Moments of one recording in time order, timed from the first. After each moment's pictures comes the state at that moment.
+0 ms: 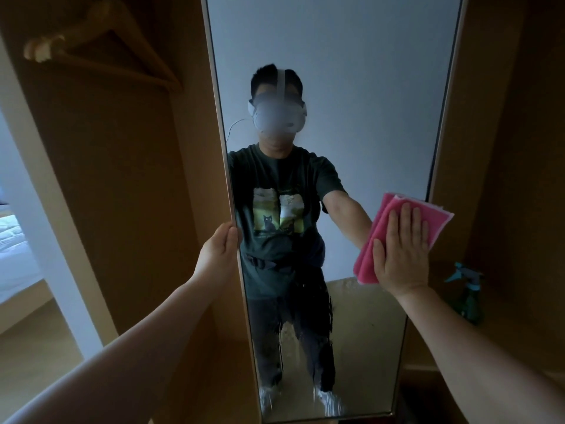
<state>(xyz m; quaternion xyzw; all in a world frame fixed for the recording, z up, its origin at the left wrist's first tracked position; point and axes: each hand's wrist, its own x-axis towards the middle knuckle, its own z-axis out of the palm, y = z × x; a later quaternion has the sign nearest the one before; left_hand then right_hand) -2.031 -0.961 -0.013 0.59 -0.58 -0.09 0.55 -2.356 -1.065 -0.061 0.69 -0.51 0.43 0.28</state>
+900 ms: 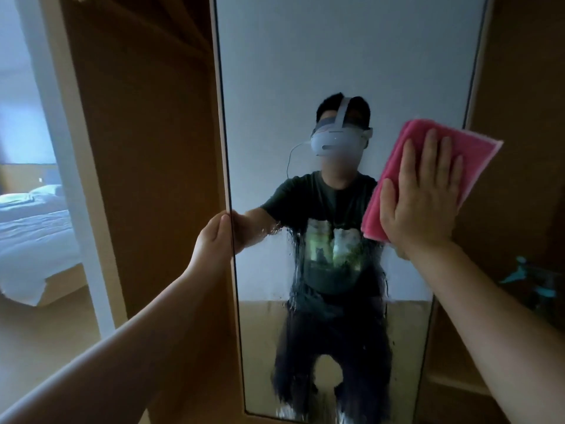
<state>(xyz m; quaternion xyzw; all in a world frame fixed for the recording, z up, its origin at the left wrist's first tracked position) -2.056 -0.966 -0.125 0.57 -0.48 -0.07 0.67 -2.351 -1.100 -0.073 0.64 -0.40 0.55 0.37</state>
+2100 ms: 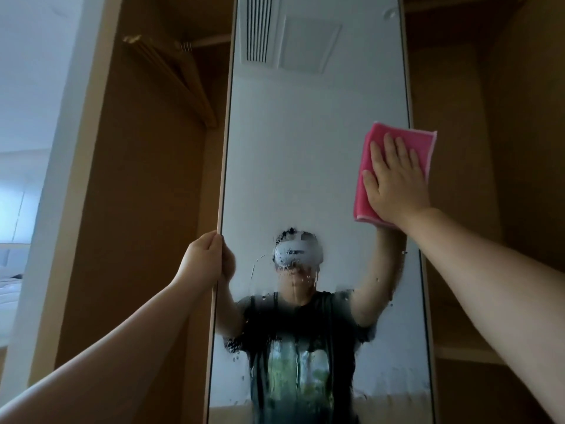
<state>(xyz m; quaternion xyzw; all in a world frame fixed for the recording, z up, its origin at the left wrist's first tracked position) -2.056 -0.976 -0.256 0.50 -0.52 0.00 0.70 -2.366 -1.091 -0.136 0.66 -0.42 0.47 0.41</state>
